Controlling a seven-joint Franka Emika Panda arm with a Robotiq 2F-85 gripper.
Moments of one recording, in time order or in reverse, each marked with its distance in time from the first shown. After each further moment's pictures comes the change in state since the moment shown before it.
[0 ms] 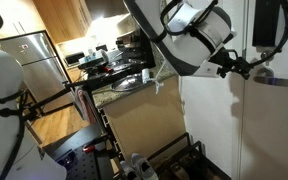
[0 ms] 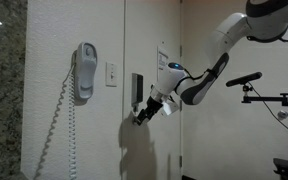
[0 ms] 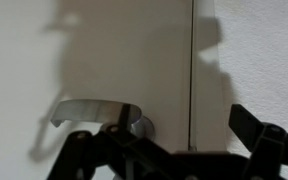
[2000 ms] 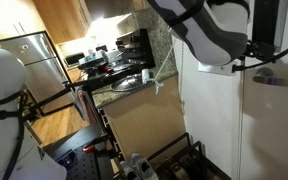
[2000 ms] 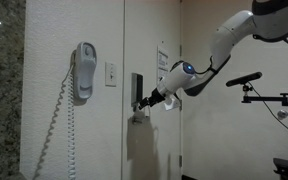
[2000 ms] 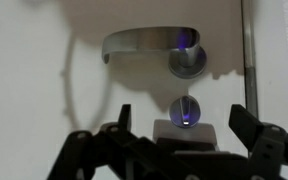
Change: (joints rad) arm -0.155 0.012 0.131 0.063 -0.710 -0.003 0.704
